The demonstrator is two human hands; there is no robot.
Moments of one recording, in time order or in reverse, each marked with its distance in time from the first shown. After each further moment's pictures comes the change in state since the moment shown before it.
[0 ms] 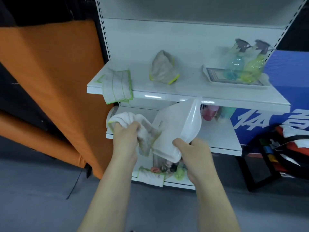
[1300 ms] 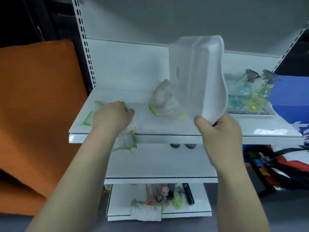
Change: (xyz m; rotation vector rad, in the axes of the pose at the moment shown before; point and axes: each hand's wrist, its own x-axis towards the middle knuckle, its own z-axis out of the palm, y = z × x) left_hand 0.258 0.131 0.054 1.464 -0.257 0.538; right_hand 0.135 -0.134 0.085 -0.346 0.442 -0.525
